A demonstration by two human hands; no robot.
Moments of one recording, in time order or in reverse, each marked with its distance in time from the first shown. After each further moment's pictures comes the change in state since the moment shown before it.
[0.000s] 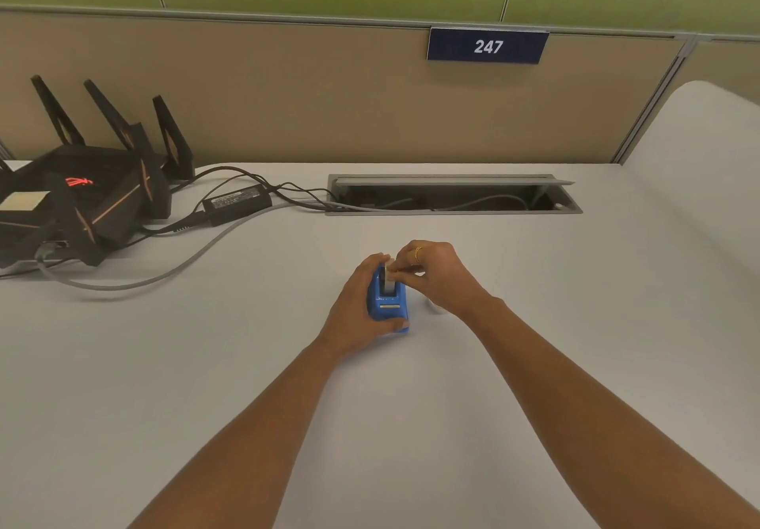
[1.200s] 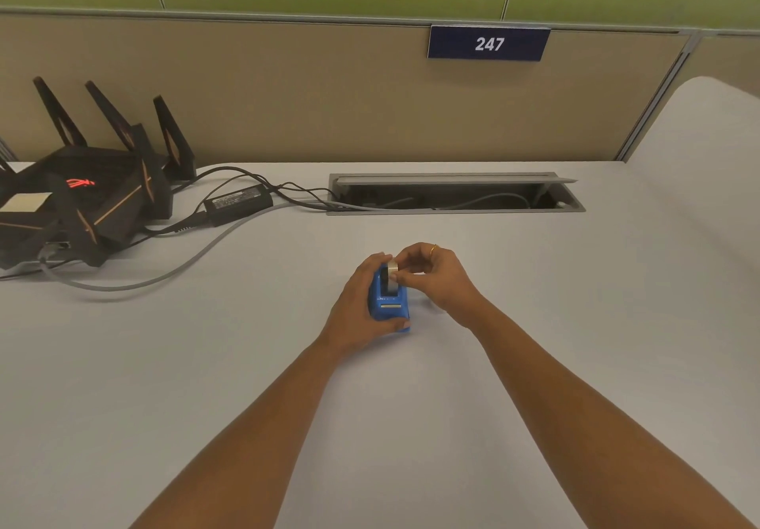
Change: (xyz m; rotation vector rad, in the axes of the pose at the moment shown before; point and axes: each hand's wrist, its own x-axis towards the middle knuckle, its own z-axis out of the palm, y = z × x) left_hand 0.002 -0.006 0.001 -0.001 -0.001 0.022; right_hand -0.005 0.003 0.012 0.587 0.095 0.262
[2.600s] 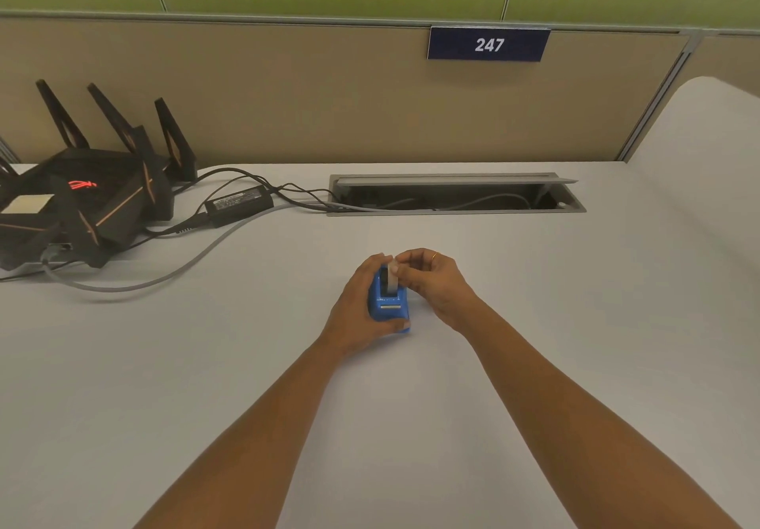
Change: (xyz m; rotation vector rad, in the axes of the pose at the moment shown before) left_hand -0.002 0.002 -0.001 -0.016 -0.001 -0.015; right_hand 0.000 0.007 0.005 0.379 -0.002 0.112
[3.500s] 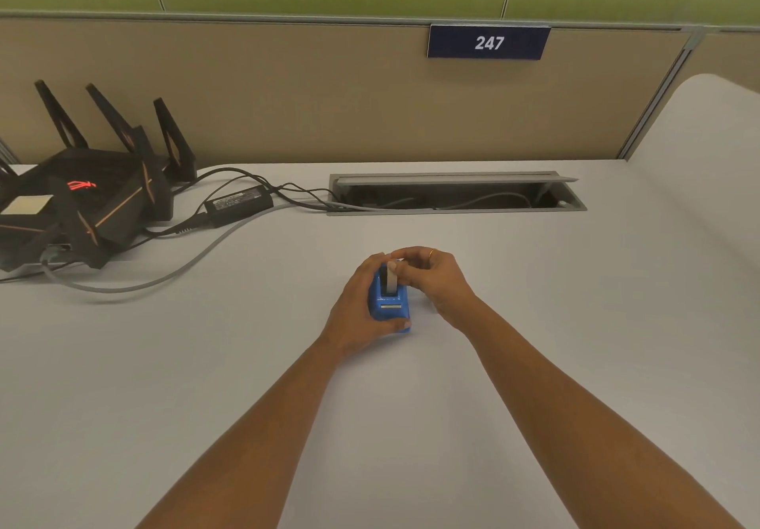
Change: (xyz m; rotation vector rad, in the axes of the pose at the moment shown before) left_hand 0.002 -0.002 0.001 0.010 -0.002 -0.017; right_hand 0.000 -0.003 0.002 -0.162 0.032 -0.049
